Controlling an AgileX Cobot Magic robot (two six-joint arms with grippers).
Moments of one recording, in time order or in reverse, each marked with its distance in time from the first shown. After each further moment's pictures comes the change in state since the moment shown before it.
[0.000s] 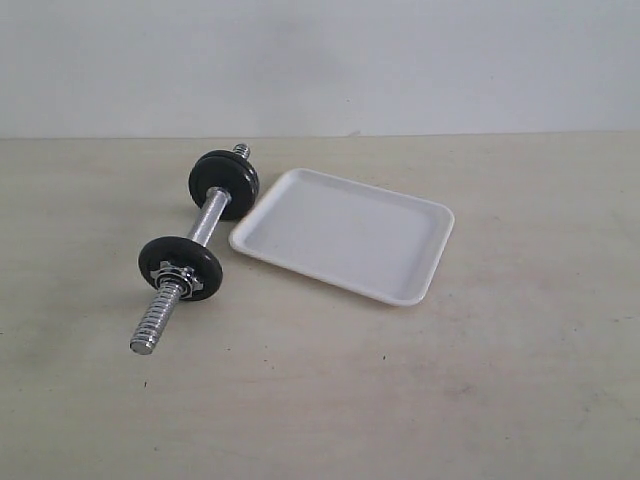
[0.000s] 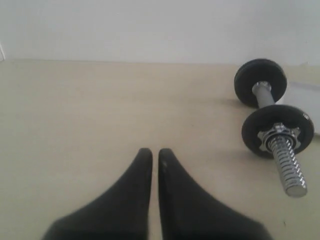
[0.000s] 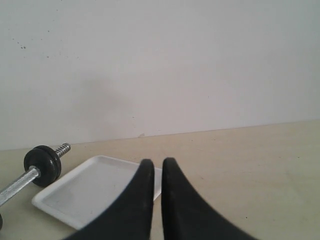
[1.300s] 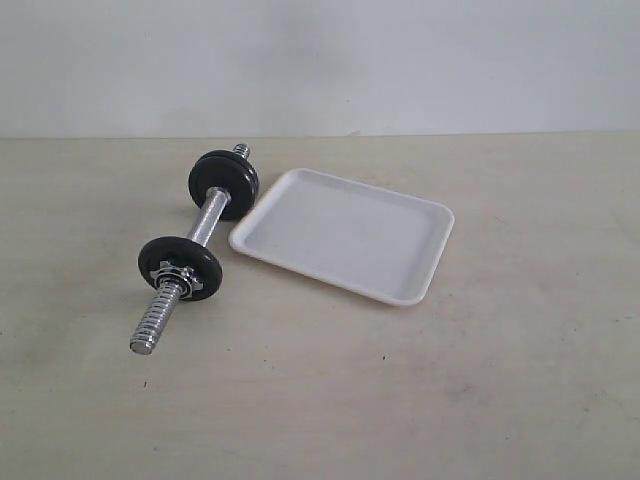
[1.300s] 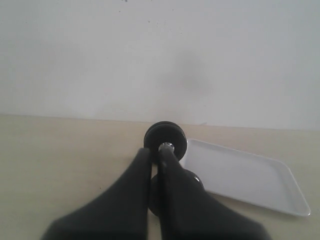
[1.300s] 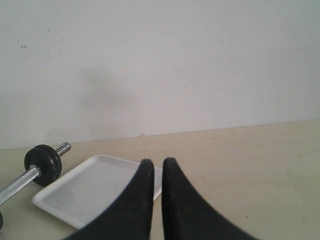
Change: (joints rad) left arm -0.112 0.034 -0.024 -1.012 -0.211 0.847; right arm 0.000 0.000 0.000 0.000 0.004 0.000
